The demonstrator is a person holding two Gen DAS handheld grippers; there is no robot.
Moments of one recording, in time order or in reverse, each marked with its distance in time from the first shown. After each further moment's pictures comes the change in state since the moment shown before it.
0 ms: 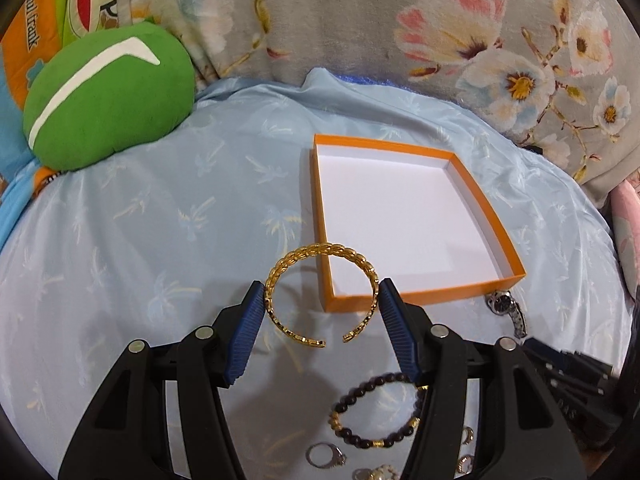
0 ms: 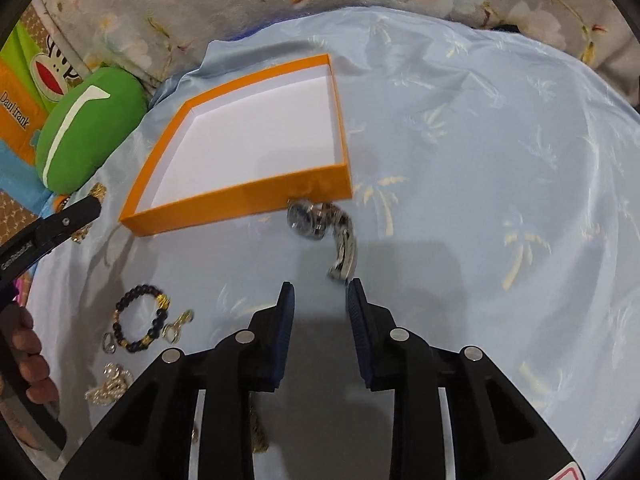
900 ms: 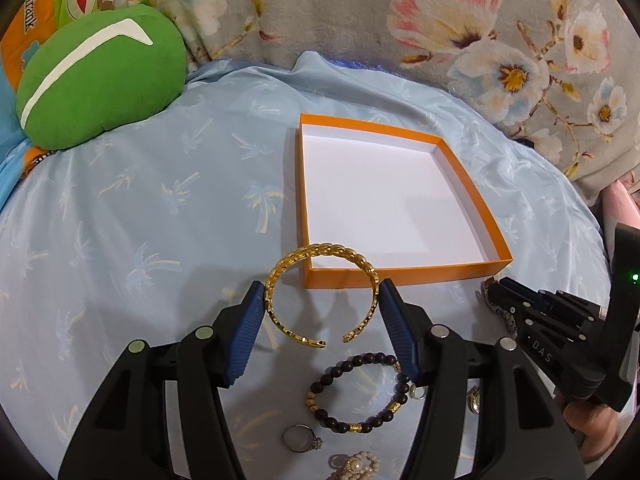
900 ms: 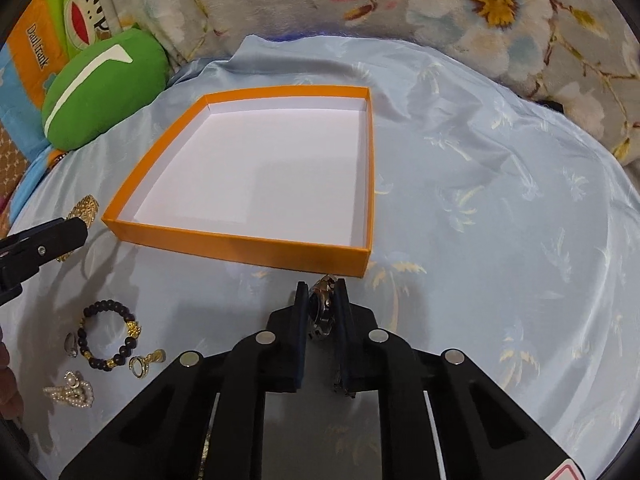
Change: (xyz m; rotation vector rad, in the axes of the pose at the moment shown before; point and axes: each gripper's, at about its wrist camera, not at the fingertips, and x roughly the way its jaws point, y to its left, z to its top) left arm 0.003 -0.008 -0.010 -0.020 0.036 -0.039; right arm 0.020 0.010 0.043 -0.205 -0.073 -0.047
